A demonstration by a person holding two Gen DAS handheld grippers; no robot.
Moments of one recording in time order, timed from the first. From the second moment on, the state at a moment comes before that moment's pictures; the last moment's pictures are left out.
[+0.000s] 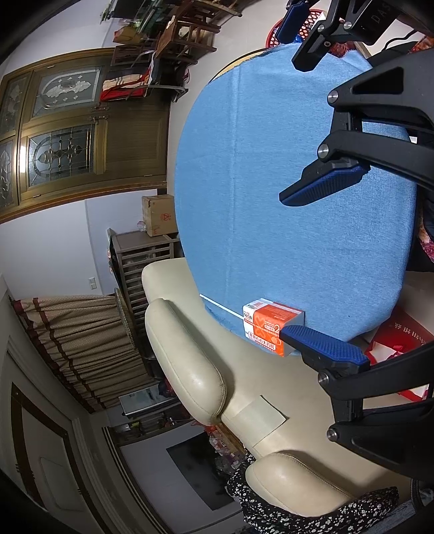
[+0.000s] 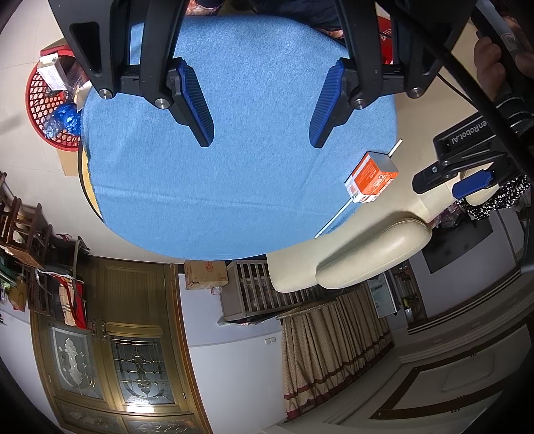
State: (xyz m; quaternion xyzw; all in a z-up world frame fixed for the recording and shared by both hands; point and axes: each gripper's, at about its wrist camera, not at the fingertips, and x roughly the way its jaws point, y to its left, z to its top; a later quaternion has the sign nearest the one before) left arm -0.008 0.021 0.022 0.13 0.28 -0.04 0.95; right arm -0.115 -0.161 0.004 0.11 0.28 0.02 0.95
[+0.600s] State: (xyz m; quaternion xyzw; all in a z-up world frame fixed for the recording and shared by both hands) left arm -0.009 0.019 0.020 0.13 0.28 -0.04 0.95; right arm -0.117 -0.163 0.002 0.11 0.28 0.02 0.95
